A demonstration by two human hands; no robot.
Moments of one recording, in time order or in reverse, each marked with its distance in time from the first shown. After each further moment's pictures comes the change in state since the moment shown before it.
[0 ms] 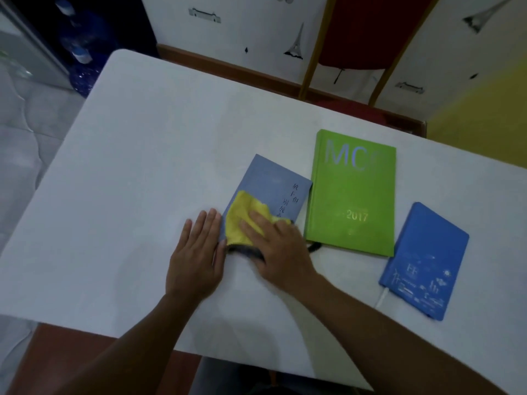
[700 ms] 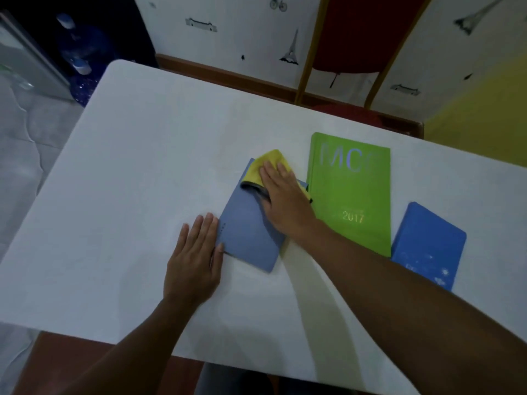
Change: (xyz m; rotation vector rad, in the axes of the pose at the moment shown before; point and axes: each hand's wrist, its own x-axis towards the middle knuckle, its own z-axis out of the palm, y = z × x) left_hand -0.002 -0.002 0.003 0.008 -0.004 0.005; right_hand 0.084 0.061 -0.007 0.121 -0.205 0.204
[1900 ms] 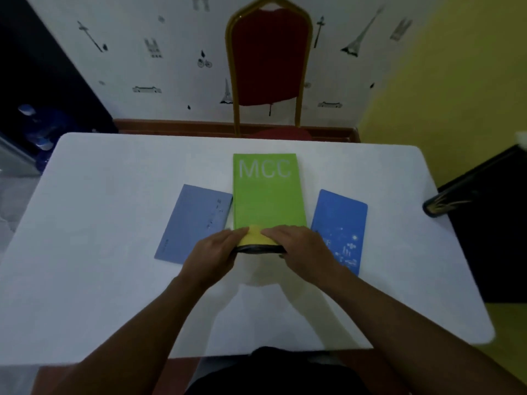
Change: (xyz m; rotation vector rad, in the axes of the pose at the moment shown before) left_hand 0.059 0.170 -0.051 -0.150 -0.048 0.515; right_hand -0.219 0.062 -0.104 0.011 0.200 -0.013
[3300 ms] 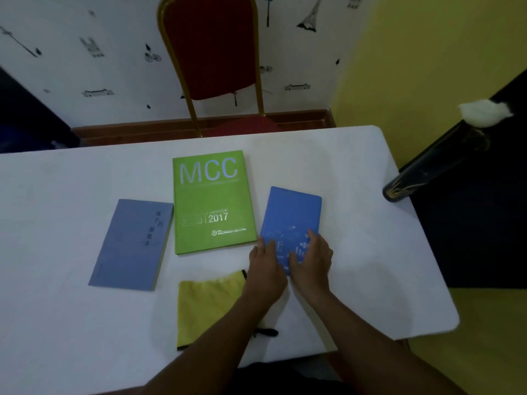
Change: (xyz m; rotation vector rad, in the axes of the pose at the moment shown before) left_hand 0.091 0.185 0.138 -0.369 -0.400 -0.586; right_hand -0.096 0.112 0.047 0.415 0.228 1.028
